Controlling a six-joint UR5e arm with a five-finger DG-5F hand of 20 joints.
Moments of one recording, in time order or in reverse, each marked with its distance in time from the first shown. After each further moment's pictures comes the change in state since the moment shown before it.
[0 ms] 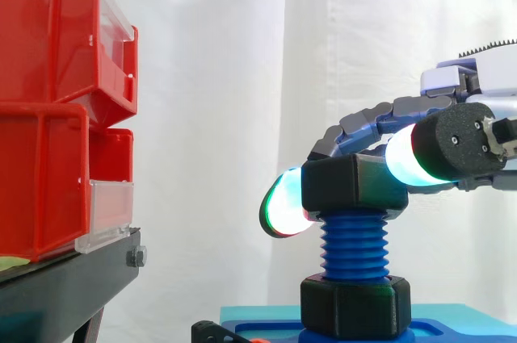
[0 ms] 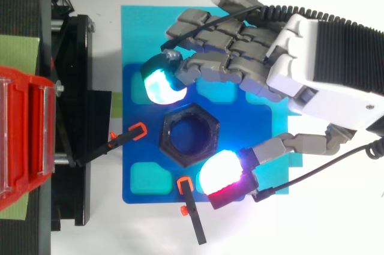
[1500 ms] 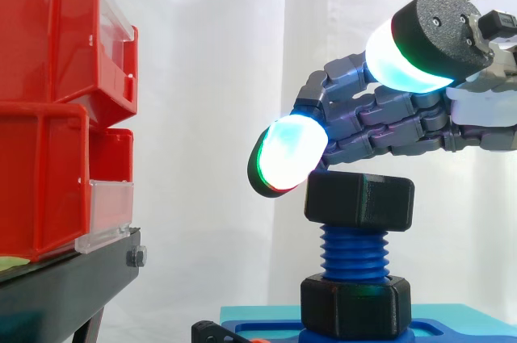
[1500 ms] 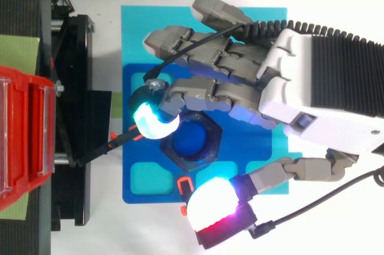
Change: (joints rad) arm 0.011 0.000 0.070 -0.051 -0.043 0.001
